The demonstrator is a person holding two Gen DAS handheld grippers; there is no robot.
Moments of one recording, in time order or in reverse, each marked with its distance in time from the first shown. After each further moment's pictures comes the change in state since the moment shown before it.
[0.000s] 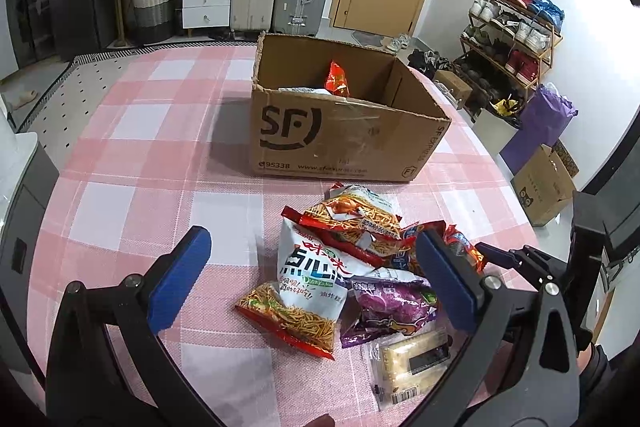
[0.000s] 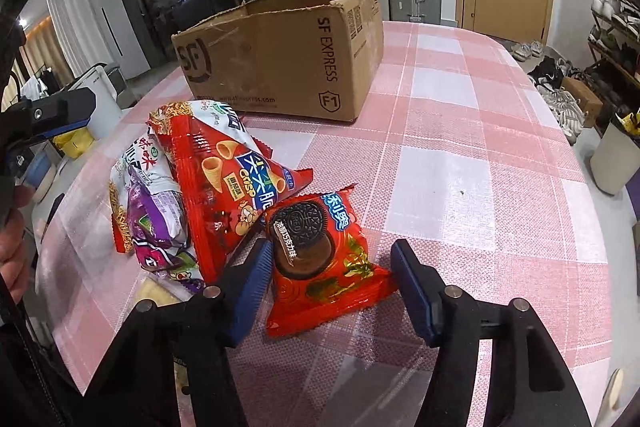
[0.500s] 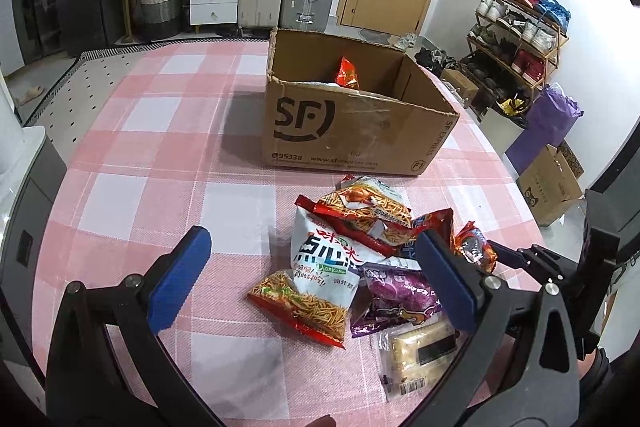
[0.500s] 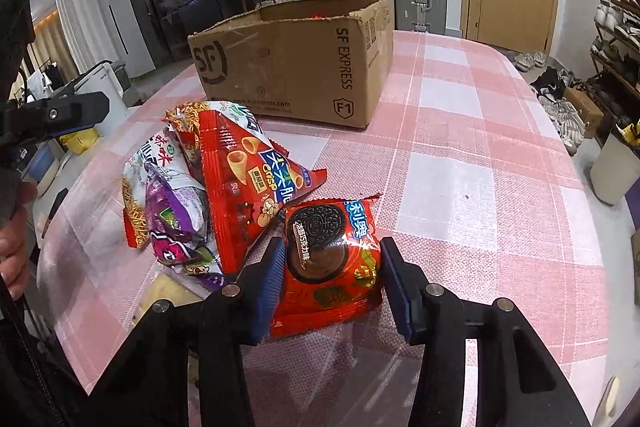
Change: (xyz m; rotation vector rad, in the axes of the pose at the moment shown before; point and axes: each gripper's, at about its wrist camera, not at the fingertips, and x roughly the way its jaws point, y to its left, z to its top) left arm -0.007 0.009 -0.010 -0.013 0.009 0.022; right arm -0.009 0.009 -0.004 -0.029 -0.028 -0.002
